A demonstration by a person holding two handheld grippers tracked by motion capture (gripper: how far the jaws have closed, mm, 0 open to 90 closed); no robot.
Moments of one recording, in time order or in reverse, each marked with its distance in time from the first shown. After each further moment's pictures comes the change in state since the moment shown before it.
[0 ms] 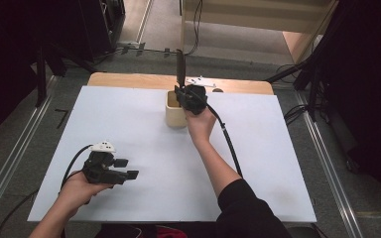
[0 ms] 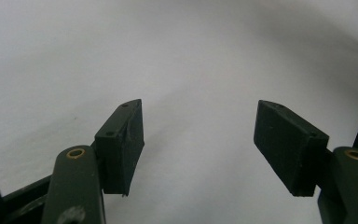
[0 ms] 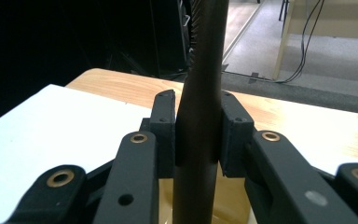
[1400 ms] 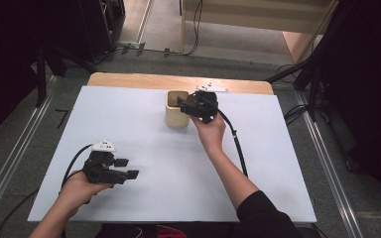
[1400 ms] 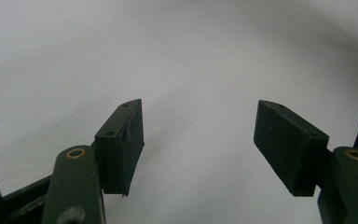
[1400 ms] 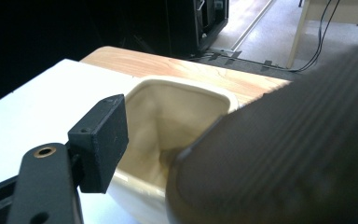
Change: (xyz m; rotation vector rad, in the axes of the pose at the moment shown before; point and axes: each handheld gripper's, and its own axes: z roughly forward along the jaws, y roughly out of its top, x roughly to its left) left arm 0.000 0.001 0.001 -0.005 -0.001 -0.002; right arm -0.022 -0.012 -0.031 0.059 0.070 -0.030
